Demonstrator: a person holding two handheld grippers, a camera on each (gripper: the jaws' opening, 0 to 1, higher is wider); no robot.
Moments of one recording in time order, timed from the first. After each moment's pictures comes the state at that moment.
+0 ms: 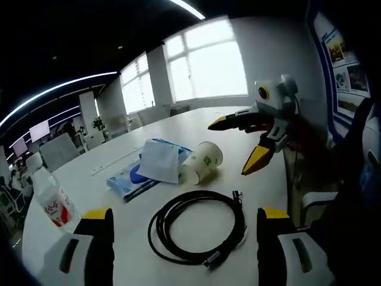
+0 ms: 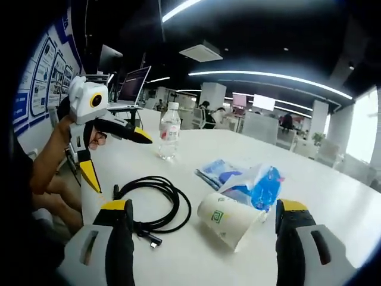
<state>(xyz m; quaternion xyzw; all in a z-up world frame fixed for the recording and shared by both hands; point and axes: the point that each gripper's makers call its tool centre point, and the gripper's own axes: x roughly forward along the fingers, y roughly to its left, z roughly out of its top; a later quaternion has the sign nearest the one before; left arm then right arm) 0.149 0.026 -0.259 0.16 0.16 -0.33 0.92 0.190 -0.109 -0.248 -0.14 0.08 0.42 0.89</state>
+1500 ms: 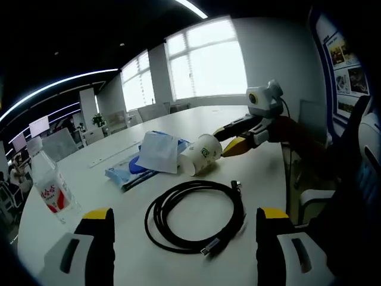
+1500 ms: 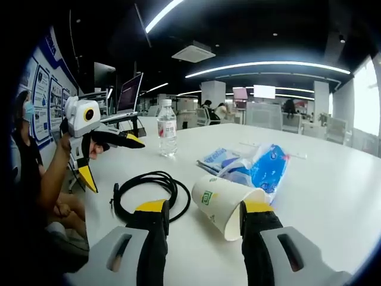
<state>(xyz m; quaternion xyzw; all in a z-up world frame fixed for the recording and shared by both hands) 0.142 0.035 -0.277 0.15 0.17 -0.34 0.92 0.199 -0.117 -0.275 -0.07 0.12 0.45 0.88</state>
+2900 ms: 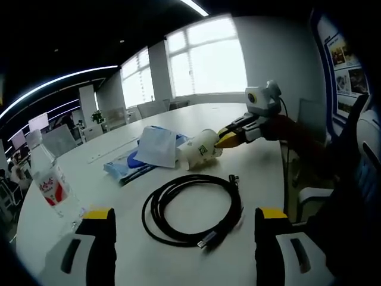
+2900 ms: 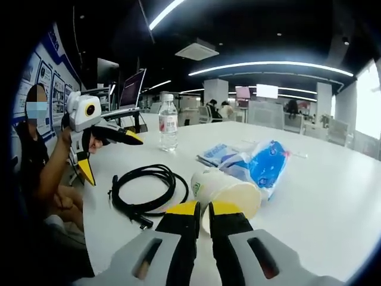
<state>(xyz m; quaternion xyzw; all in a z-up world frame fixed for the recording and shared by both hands) 0.135 0.038 -0.283 0.15 0.18 -0.34 0.91 0.199 -0.123 -0.283 -0.08 0.12 0.45 0.88</state>
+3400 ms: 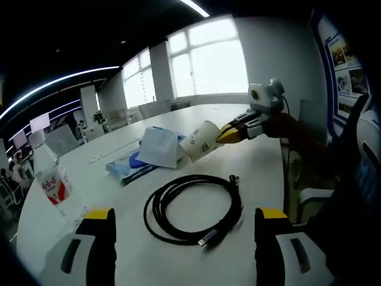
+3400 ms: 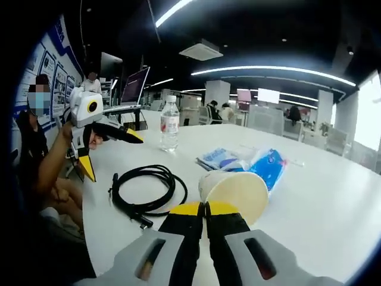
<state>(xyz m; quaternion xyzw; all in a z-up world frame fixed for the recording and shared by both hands) 0.134 0.042 -0.282 0.14 0.17 -0.33 0.92 0.194 -0.123 -0.270 -0.13 0.10 0.45 0.88</state>
